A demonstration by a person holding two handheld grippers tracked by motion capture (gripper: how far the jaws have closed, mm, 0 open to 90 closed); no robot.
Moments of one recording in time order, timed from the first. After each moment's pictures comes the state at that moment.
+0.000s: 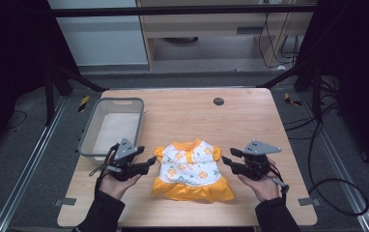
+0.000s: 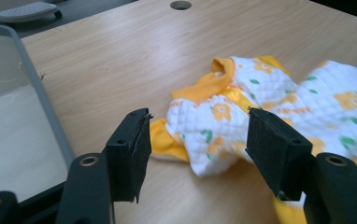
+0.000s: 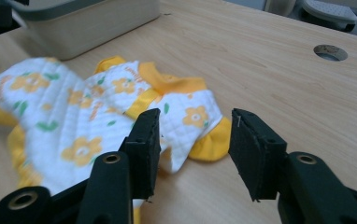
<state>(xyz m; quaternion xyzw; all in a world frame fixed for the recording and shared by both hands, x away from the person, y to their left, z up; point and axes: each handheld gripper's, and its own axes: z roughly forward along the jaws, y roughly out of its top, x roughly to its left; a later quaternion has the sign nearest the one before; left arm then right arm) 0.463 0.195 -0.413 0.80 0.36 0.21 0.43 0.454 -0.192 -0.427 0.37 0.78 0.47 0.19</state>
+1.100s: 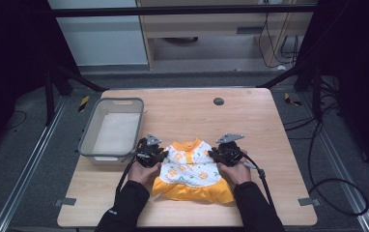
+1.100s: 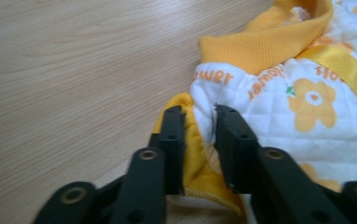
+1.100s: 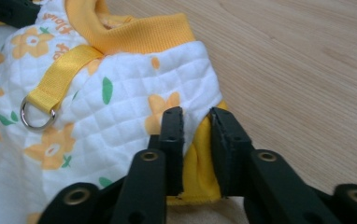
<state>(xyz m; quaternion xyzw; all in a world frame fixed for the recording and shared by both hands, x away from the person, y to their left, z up) 0.535 0.157 -0.497 0.83 0.41 0.16 0.35 0.533 -0.147 -0.503 0.40 0.82 0.39 0.16</state>
